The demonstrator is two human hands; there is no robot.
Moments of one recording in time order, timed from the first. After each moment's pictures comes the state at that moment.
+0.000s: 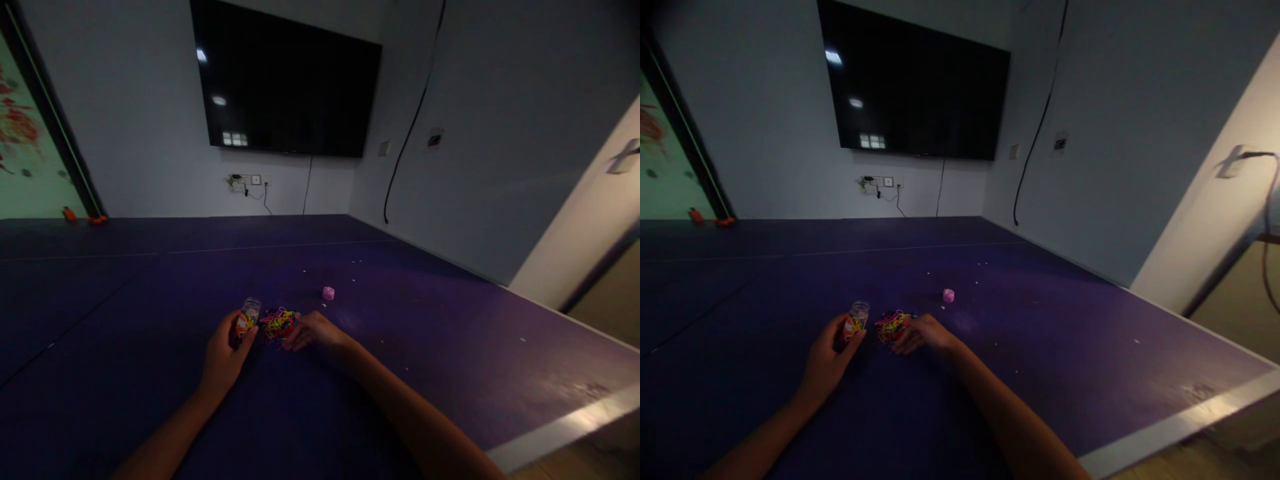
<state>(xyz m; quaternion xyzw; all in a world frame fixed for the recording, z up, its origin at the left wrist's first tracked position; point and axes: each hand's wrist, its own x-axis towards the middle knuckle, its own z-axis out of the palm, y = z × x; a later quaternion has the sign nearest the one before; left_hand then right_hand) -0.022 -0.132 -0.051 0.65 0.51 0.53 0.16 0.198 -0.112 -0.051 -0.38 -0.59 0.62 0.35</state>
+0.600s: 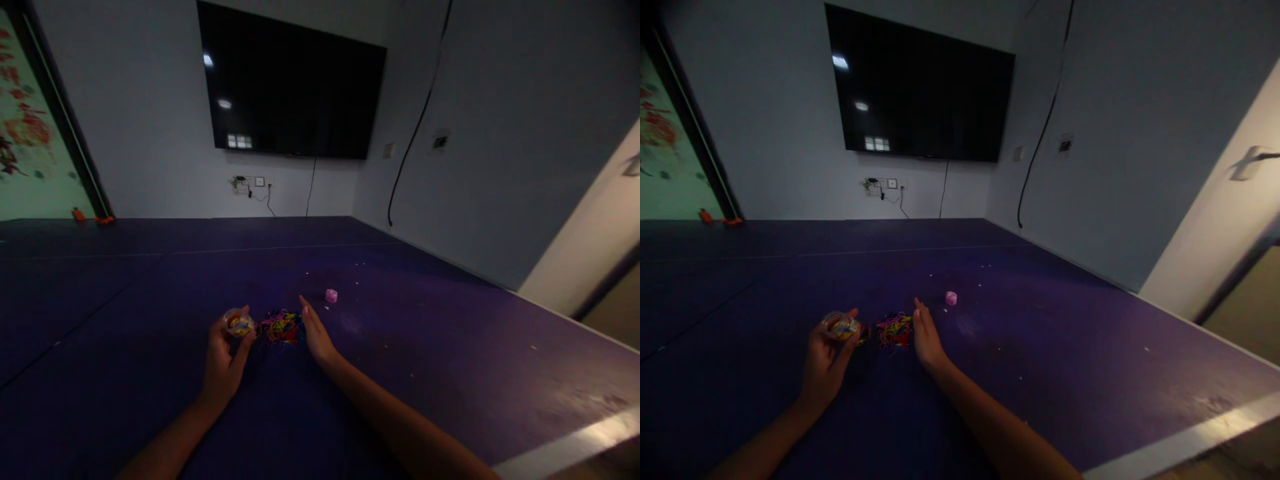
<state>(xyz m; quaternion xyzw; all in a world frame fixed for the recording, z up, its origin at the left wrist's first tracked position) -0.018 -0.135 -0.063 0.61 0.39 0.64 0.26 0.168 -0.109 -0.086 -0.52 -0.56 0.32 0.57</state>
